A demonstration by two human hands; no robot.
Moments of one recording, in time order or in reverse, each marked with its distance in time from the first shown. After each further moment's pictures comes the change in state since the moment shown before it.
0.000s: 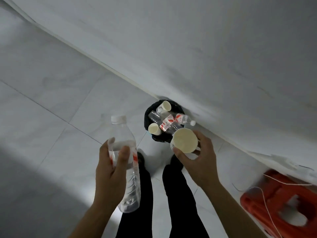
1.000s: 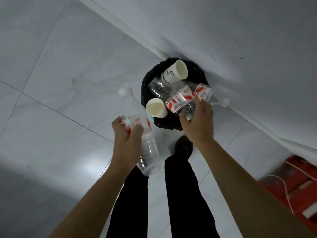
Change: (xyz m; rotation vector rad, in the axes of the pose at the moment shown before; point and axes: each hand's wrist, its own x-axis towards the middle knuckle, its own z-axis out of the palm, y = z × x) left_hand 0.173 -0.212 0.128 -0.091 -0.176 -0.405; right_hand 0.189 0.211 0.173 -0.532 -0.043 0.079
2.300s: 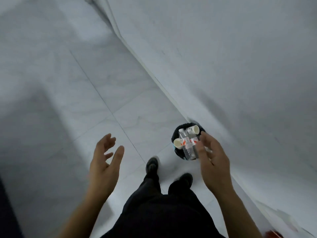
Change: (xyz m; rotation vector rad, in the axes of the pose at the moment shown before) left_hand -0.404 0.156 -0.205 0.040 0.487 0.459; right_hand -0.301 -0.219 -0.365 0.498 -0.121 -0.365
